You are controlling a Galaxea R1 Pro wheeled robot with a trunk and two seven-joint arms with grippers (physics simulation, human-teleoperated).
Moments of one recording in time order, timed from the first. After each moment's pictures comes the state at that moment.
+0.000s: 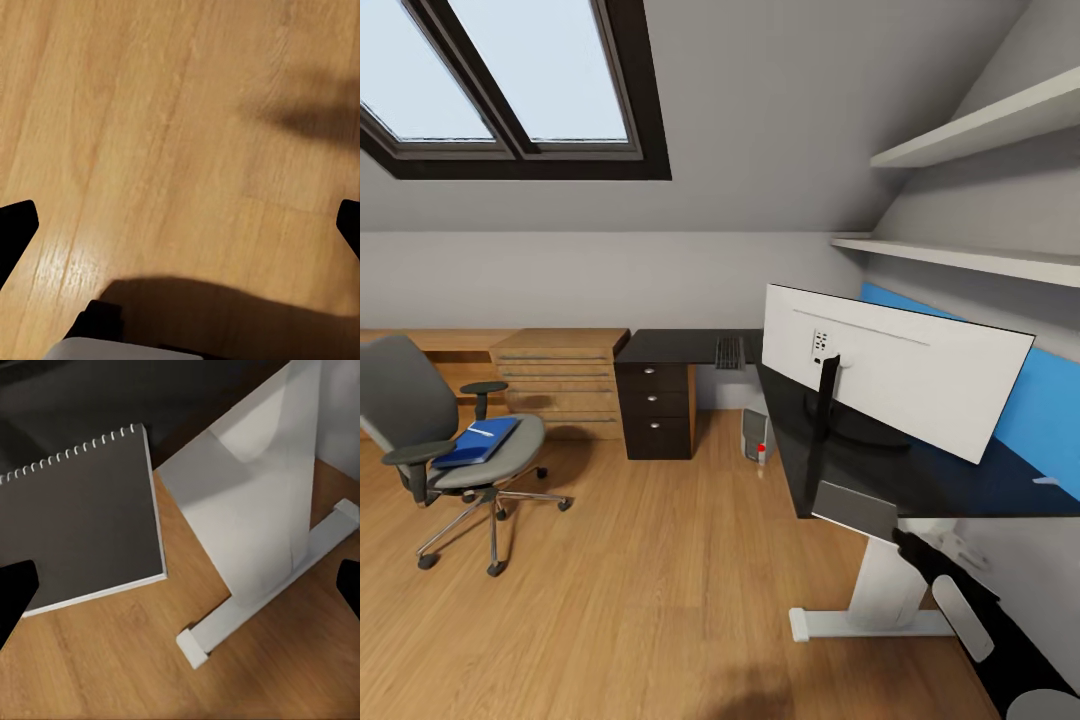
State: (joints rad) left arm -0.31 -0.09 0.01 -0.10 0.21 -0.18 0.12; right arm -0.47 -0.24 -0.03 -0.82 -0.72 0.17 -0.25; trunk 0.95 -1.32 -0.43
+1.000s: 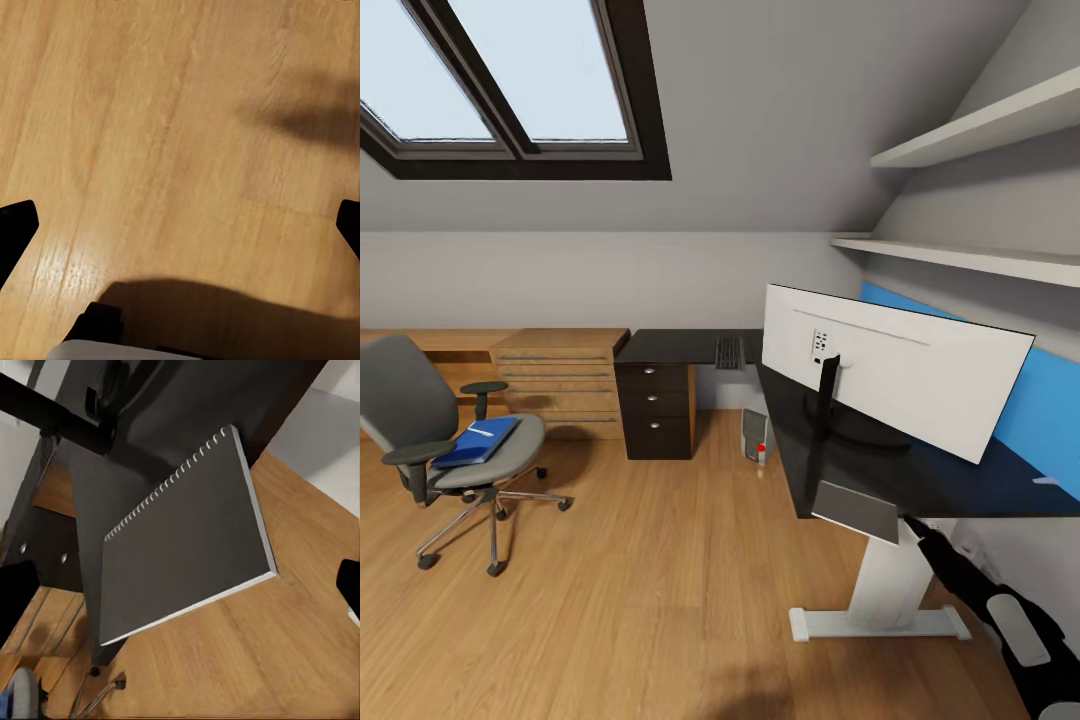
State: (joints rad) left arm -0.31 -0.09 0.01 -0.11 0.21 -0.18 0.12; right arm -0.47 -0.25 -0.37 -0.72 -0.85 0.36 0.27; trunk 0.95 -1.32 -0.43
